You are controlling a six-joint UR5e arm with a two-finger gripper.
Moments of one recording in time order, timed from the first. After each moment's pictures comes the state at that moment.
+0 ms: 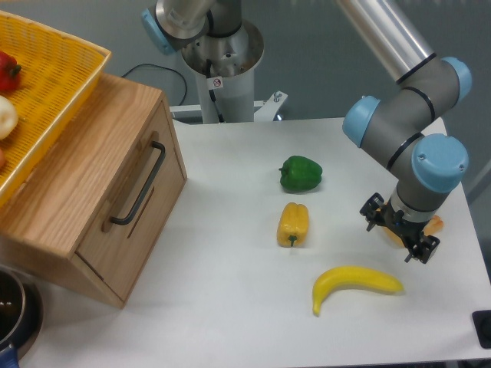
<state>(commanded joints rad) 2.75 -2.19 -1.32 -1.16 1.54 1.50</state>
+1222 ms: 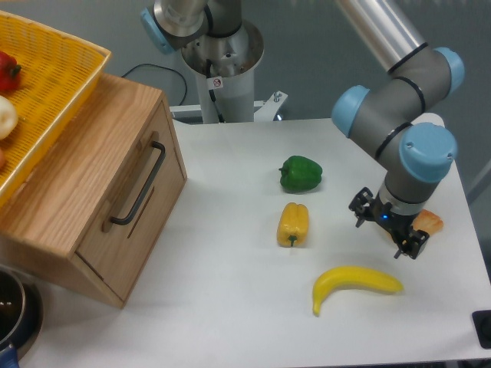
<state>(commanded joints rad) 2.68 -2.09 -1.39 -1.18 1.54 1.36</state>
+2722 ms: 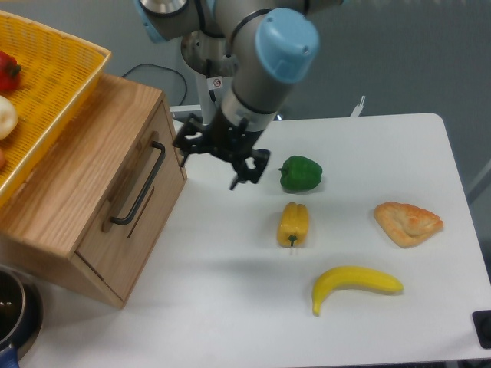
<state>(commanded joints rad) 2.43 -1.74 -1.48 -1.64 1.14 0.66</state>
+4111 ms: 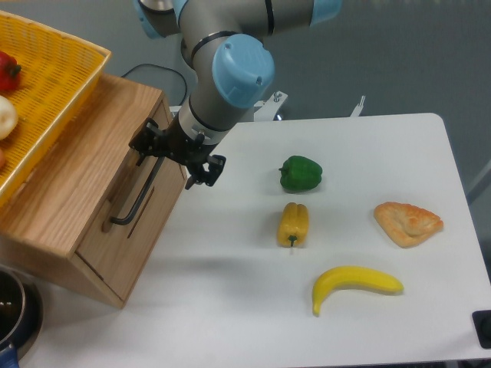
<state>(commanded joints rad) 2.38 -1.78 -1.48 -1.64 1.09 0.62</state>
